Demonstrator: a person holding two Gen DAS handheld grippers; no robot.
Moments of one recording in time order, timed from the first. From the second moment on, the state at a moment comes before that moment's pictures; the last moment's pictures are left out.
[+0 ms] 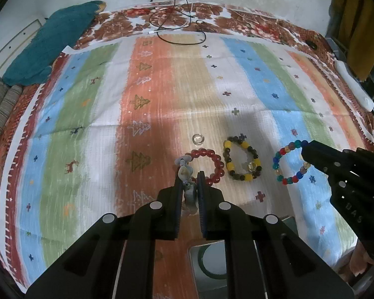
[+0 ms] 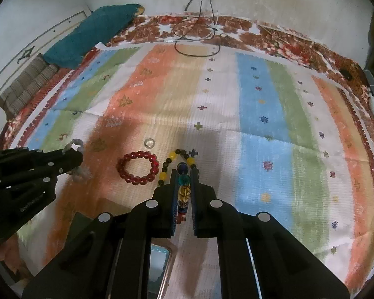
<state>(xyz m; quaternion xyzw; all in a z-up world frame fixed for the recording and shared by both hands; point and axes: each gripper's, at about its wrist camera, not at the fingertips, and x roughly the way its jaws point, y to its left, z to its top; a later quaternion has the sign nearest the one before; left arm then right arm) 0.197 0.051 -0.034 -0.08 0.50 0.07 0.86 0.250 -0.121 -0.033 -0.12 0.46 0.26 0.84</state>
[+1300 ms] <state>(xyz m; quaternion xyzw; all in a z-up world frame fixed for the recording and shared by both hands) 0.130 0.023 -0.009 -0.08 0.47 0.05 0.88 0.185 -0.136 -0.008 -0.12 0.43 0.29 0.85</state>
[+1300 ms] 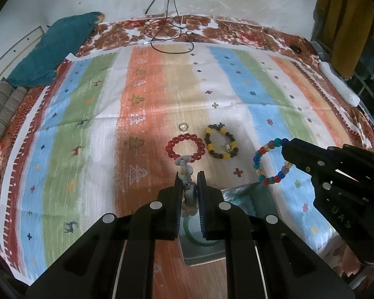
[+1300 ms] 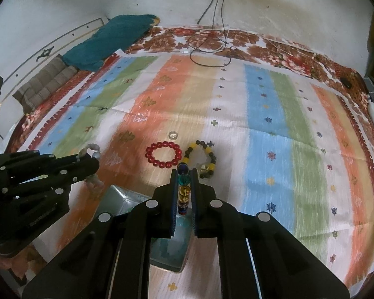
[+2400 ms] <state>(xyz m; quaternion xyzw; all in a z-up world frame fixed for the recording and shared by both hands) 0.100 0.018 -0.005 -0.09 0.45 0.06 0.89 0.160 -0.150 -0.022 -0.12 0.45 0.28 0.84</state>
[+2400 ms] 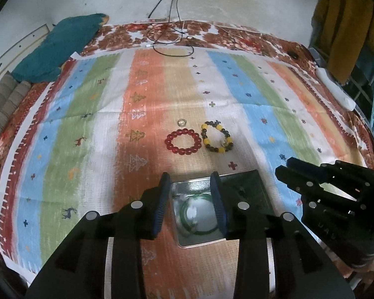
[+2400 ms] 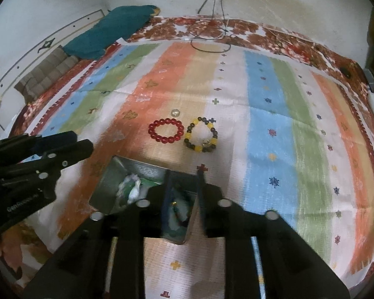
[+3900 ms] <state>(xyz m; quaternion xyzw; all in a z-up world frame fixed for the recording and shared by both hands) 0.161 0.052 -0.031 -0.09 0.48 0.08 0.87 0.229 -0.146 -0.055 -0.10 0.50 0.24 0.83</state>
